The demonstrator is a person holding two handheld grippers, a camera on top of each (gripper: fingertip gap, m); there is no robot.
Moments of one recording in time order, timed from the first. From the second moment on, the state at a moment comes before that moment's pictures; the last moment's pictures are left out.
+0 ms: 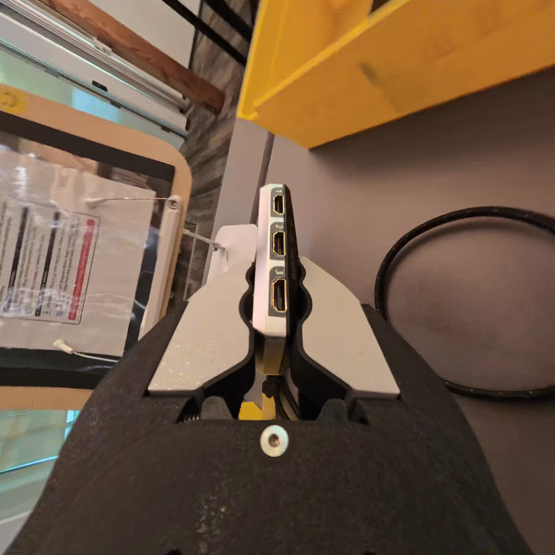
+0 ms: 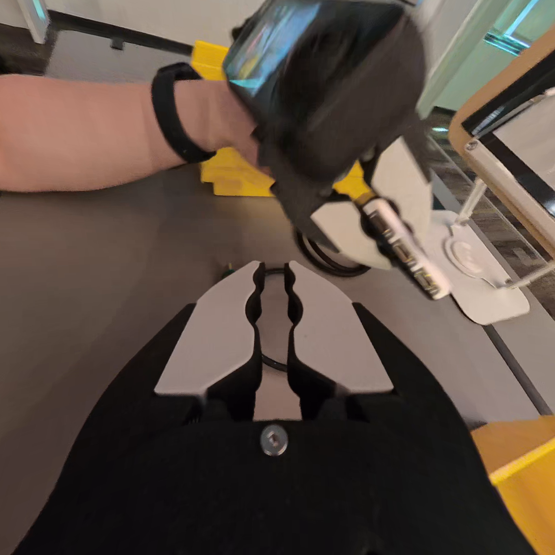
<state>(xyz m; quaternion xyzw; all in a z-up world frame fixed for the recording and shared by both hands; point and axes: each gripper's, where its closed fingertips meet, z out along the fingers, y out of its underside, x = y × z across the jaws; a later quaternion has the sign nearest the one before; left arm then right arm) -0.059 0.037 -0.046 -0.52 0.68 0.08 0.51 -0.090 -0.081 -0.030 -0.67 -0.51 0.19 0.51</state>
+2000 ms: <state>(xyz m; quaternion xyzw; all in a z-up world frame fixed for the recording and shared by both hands) -0.112 -0.100 -0.079 -0.57 0.72 -0.06 0.38 -0.088 -0.169 -0.030 -0.57 -0.58 0.47 0.33</state>
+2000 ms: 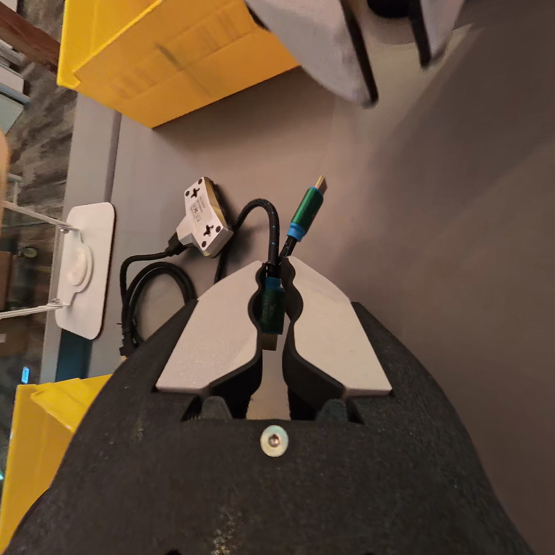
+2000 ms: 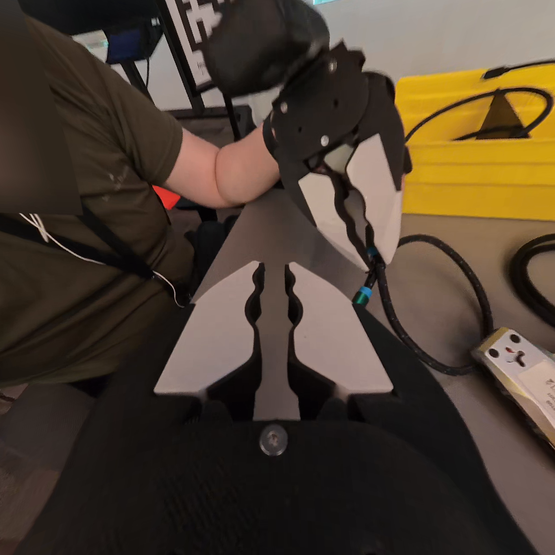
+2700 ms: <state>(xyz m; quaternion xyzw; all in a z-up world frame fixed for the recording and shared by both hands) -0.128 -0.088 -0.057 -0.63 0.64 -0.10 0.42 -0.110 -0.164 -0.089 -0.63 -0.56 0.50 0.21</state>
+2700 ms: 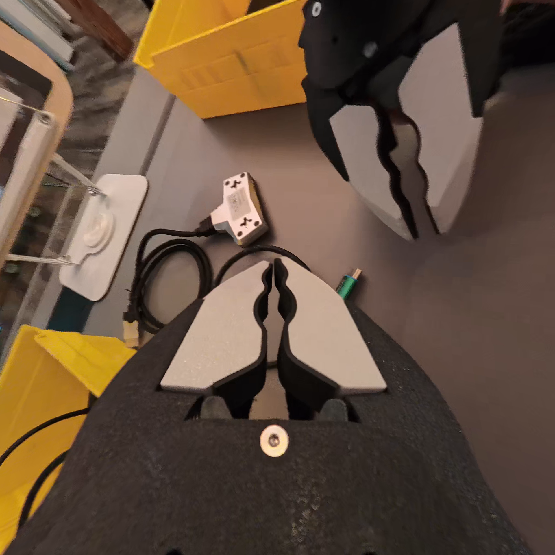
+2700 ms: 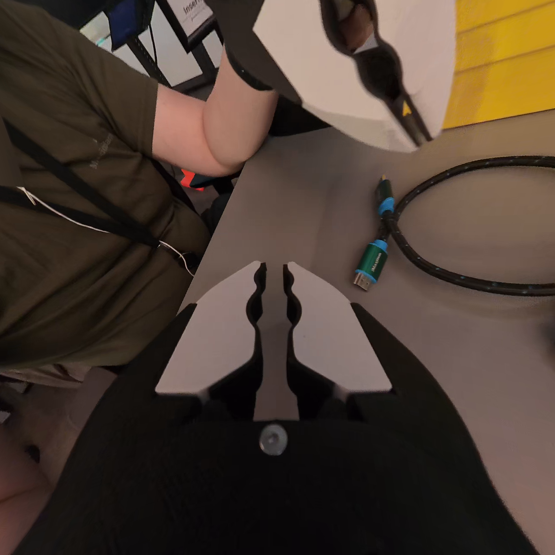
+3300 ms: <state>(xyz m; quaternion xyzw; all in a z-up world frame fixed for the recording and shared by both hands) -0.171 -0.092 -0.152 -0.67 0.72 -0.03 0.18 -0.111 -0.169 -0.088 -0.62 -0.57 0.50 0.22</state>
